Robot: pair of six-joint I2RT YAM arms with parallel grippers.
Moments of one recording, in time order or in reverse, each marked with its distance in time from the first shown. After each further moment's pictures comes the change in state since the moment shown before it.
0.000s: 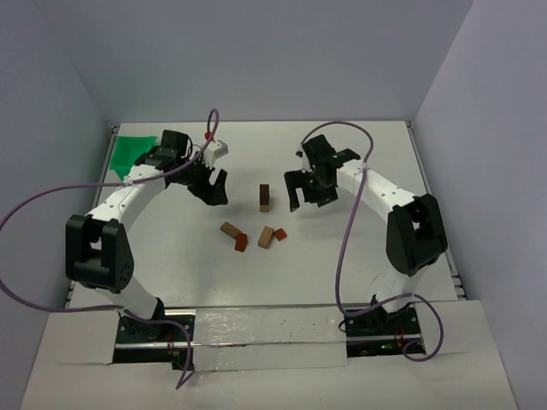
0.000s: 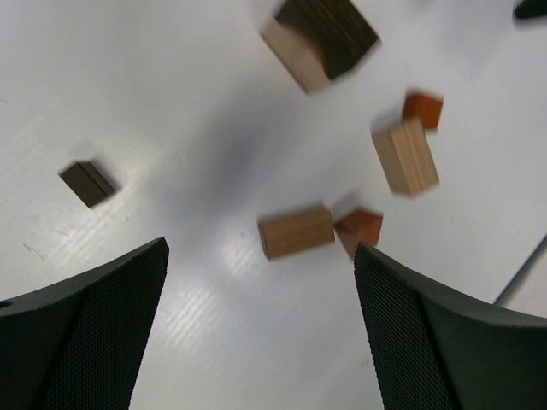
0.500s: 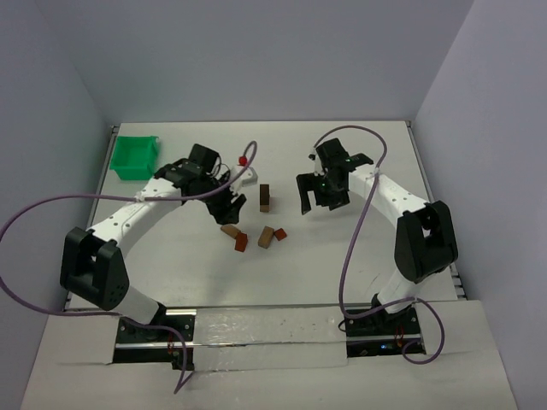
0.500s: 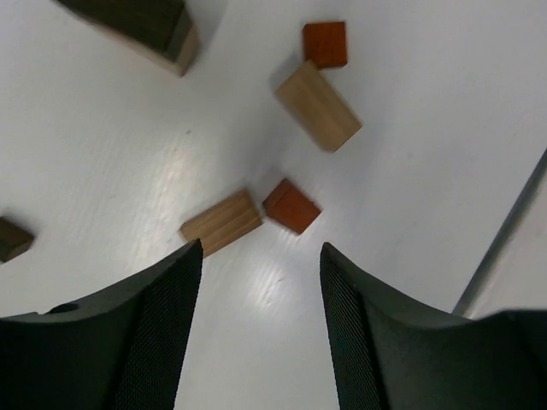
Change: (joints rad) left arm -0.266 -0.127 -0.088 -0.120 -0.120 0.191; right arm -0.079 -0.101 -0.114 0.011 0.009 -0.038
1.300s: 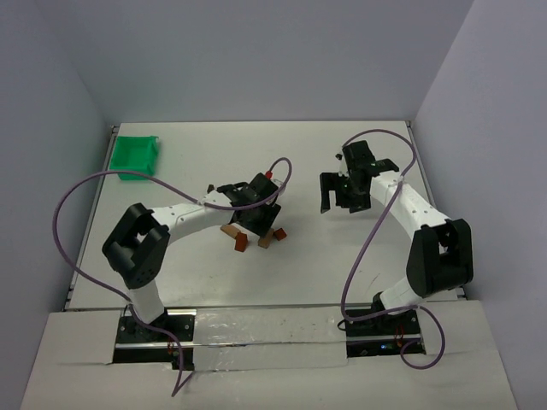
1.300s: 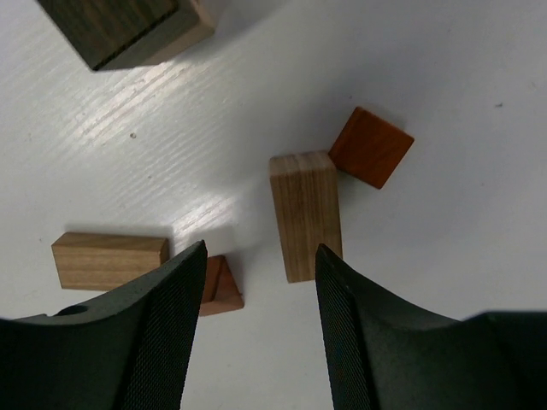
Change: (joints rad) left arm -0.326 0.247 0.011 0.171 -0.545 -0.728; right arm -0.139 -0.132 -0.104 -0.016 0.009 0.017
